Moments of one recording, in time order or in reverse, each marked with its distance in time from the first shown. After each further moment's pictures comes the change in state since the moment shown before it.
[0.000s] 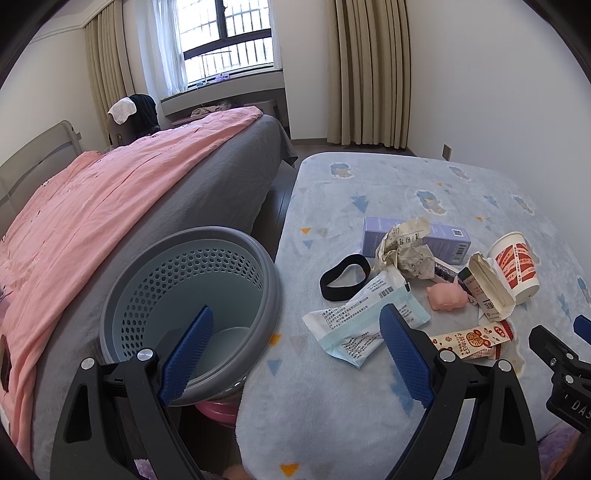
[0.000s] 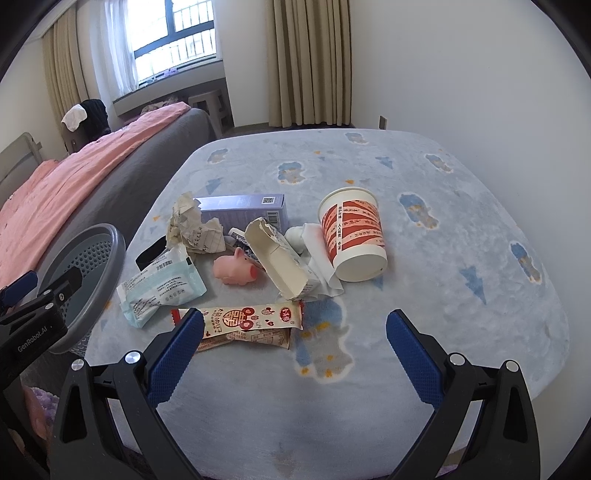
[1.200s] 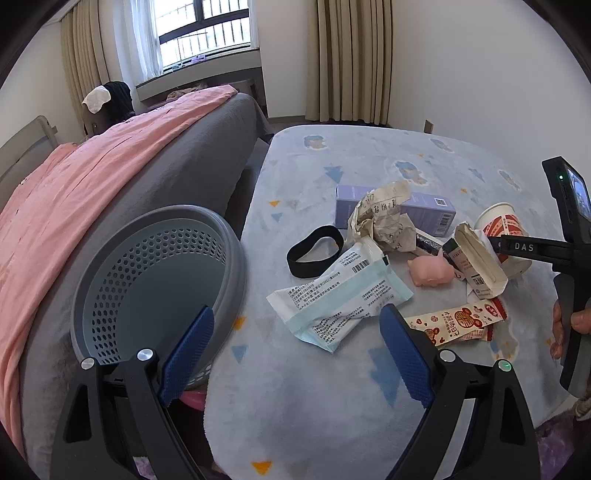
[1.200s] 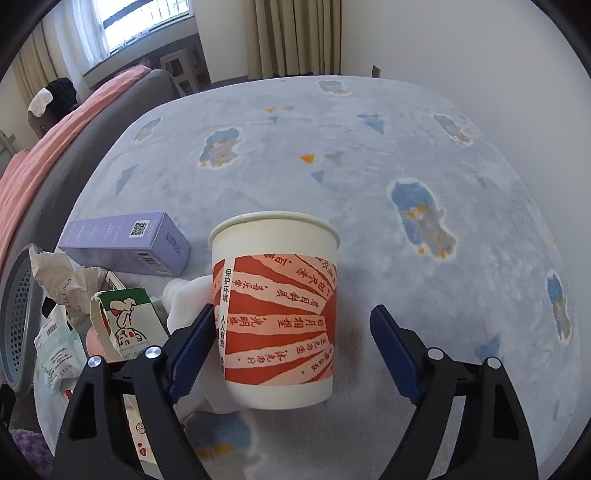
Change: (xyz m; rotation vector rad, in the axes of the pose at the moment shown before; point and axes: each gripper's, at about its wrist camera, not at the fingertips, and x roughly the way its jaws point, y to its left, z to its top) left arm 0.024 -0.024 -0.008 0.046 0.090 -0.070; right arm 0.137 -0.065 0.069 0.014 0.222 -0.009
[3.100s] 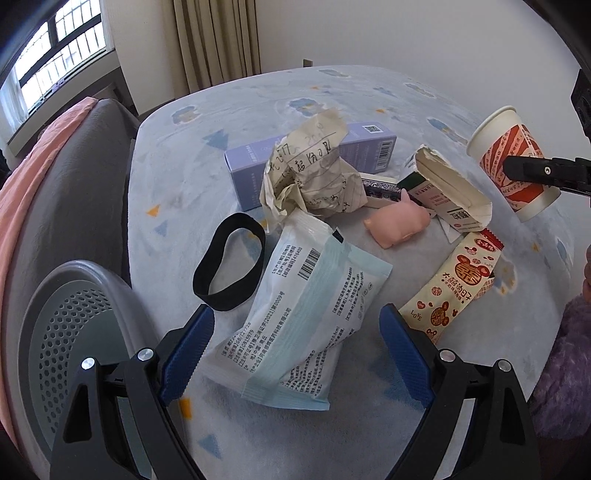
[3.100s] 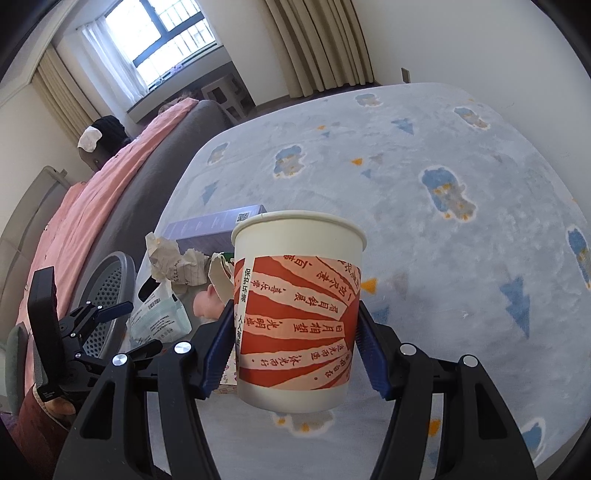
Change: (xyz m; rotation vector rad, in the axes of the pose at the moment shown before) left arm 0.085 -0.015 0.021 0.407 0.156 -0.353; right arm -0.069 -0.001 -0.038 0.089 -0.068 0.271
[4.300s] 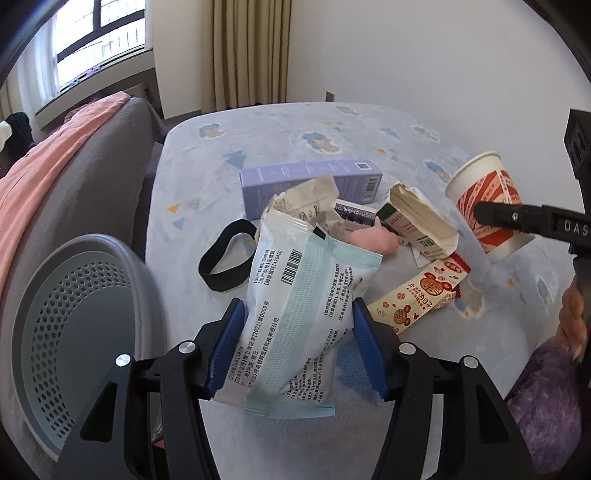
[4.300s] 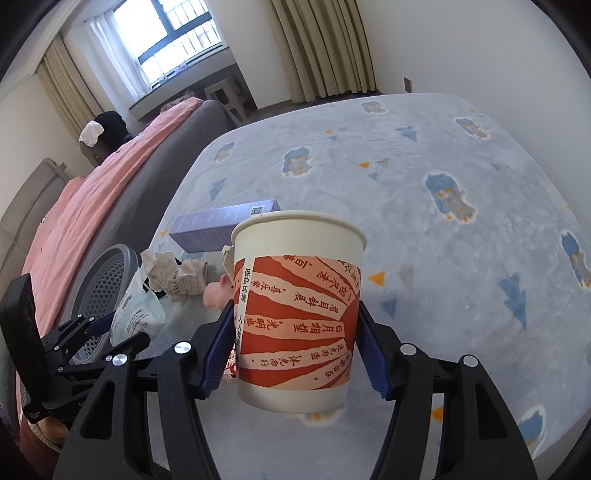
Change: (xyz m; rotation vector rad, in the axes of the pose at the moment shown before) left arm -0.043 -0.015 -0.021 -0.162 -0.142 0.030; right arm -0.008 0.021 -0.013 -0.038 -0.024 -0.024
